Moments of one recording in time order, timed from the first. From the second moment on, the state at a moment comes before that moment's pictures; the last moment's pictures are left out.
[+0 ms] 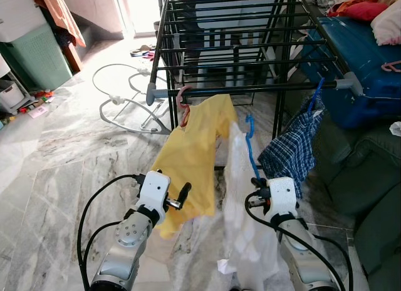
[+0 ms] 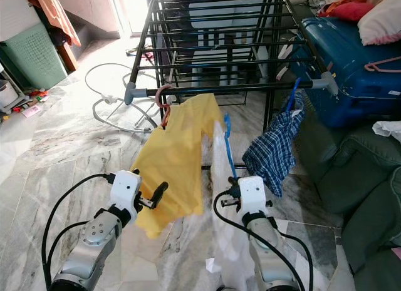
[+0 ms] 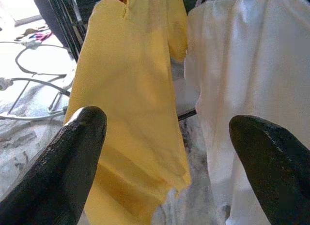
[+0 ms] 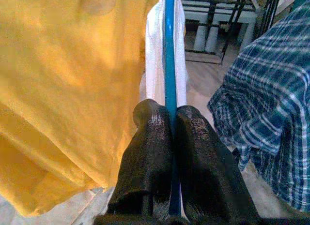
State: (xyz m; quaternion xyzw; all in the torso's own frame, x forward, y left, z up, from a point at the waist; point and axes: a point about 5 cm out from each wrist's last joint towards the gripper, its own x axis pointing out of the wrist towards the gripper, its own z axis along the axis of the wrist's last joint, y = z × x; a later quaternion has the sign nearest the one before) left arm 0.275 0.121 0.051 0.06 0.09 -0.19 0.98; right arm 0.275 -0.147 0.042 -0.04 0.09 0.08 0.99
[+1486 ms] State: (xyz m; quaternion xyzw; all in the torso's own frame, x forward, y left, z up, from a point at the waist) left arm 0.279 0.120 0.048 0.07 0.09 -0.18 0.98; right arm 0.283 -0.148 0.050 -0.03 0.08 0.07 0.99
